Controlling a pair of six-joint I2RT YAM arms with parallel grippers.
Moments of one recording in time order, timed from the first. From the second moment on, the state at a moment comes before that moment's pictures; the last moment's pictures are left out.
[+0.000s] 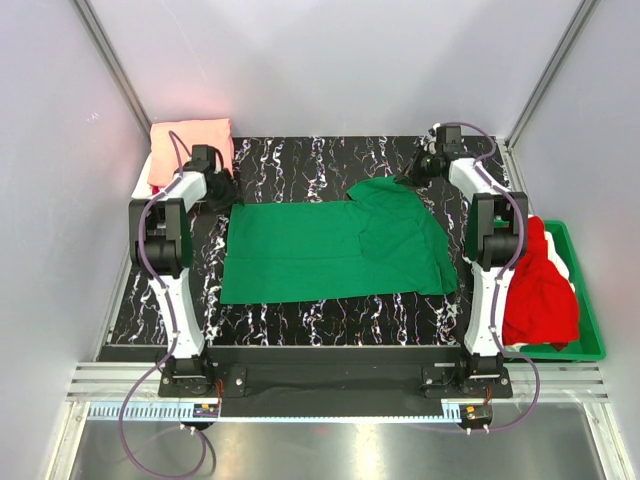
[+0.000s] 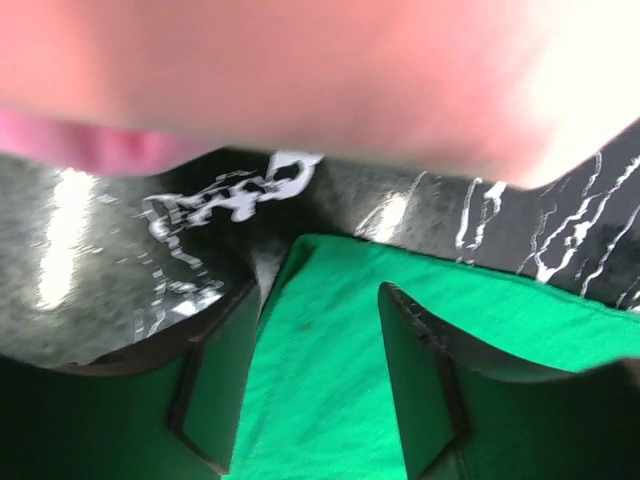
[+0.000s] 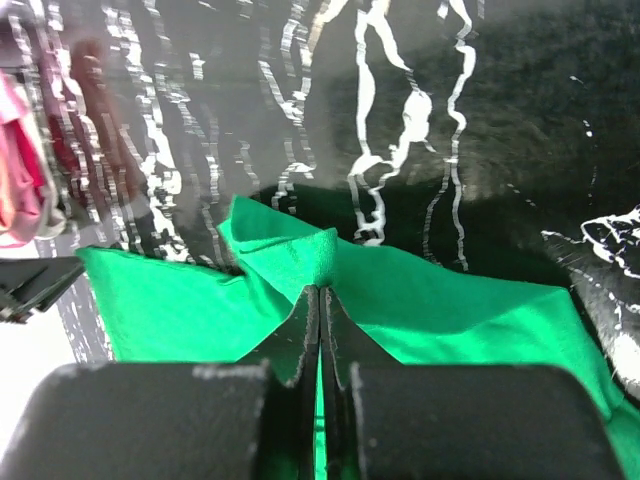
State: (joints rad) left arm 0.04 2.13 1.58 -0.50 0.12 -0.48; right arm 0.05 2.28 1.82 -0.40 -0.46 0.55
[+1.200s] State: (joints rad) left arm 0.01 1.83 1.42 -0.48 0.19 -0.39; right arm 0.05 1.93 1.52 -0.36 -0.46 0.54
